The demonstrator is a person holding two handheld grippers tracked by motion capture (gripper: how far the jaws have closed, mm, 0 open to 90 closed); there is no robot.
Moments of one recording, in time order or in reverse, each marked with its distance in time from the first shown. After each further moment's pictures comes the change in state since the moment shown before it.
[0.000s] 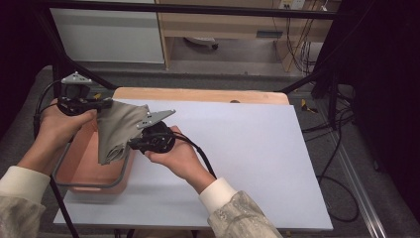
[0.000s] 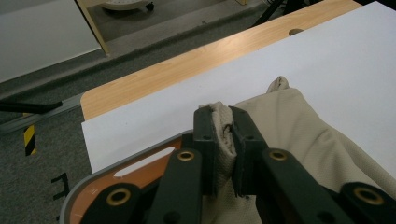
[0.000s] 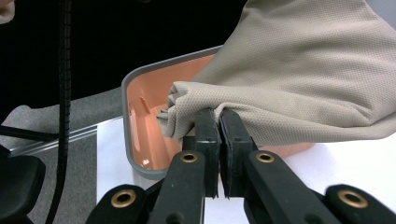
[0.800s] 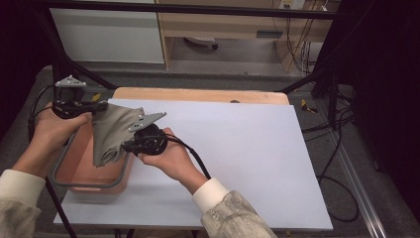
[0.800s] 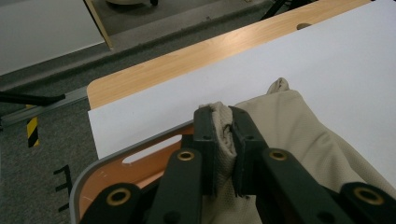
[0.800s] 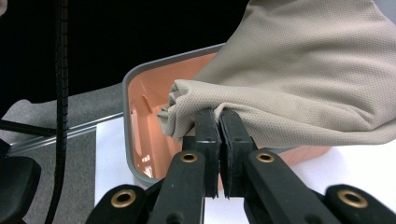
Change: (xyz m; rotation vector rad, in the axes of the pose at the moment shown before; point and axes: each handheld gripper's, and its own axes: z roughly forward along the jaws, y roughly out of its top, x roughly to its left) left arm 0.010 -0.013 -0.002 0.010 0.008 -0.019; right arm 0.005 0.001 0.019 0.016 0.010 -0.015
